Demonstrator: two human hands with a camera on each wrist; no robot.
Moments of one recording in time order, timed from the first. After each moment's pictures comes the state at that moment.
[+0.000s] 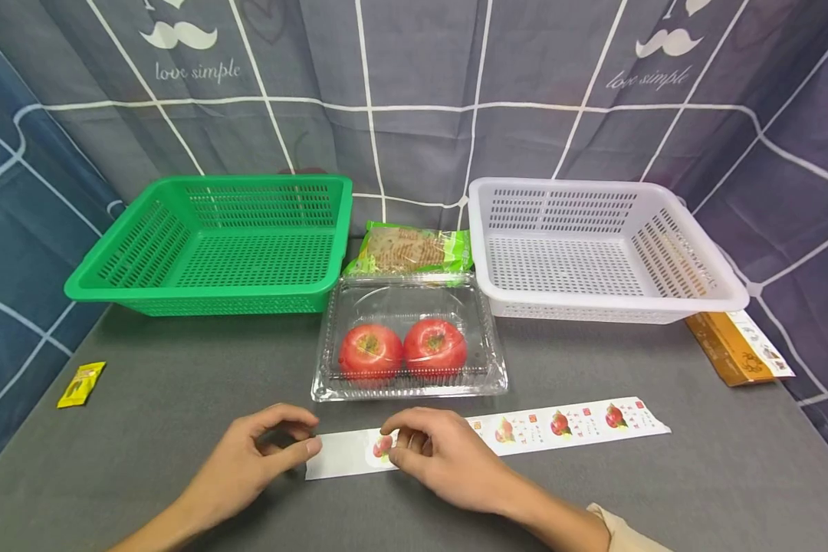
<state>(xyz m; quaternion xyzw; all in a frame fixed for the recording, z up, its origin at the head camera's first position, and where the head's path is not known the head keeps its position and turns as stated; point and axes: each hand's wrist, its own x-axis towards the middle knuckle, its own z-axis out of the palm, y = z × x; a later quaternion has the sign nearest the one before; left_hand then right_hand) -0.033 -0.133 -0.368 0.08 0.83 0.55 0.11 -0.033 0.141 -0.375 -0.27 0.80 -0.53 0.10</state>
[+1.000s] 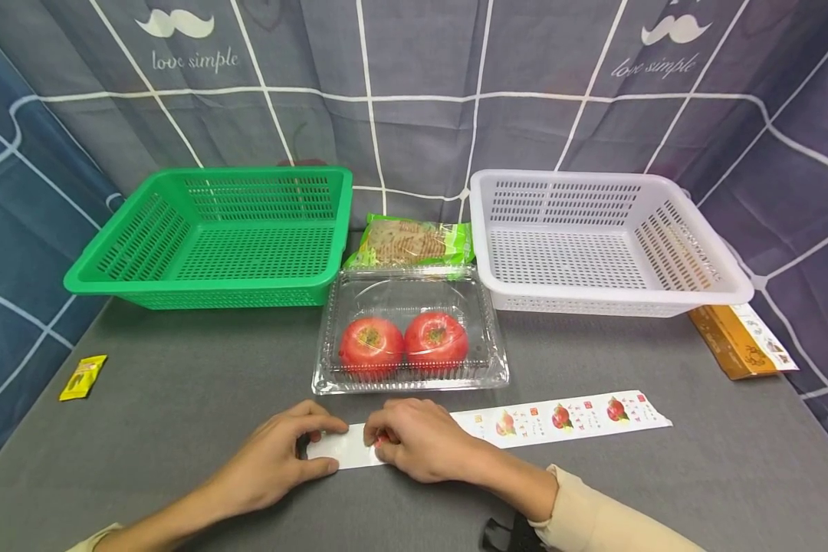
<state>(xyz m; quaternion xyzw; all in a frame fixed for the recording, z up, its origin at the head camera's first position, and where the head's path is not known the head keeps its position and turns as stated) -0.042 -0.123 -0.386 0.22 0.90 0.36 0.09 -0.058 0.114 -0.386 -0.32 0.88 -0.32 0.14</state>
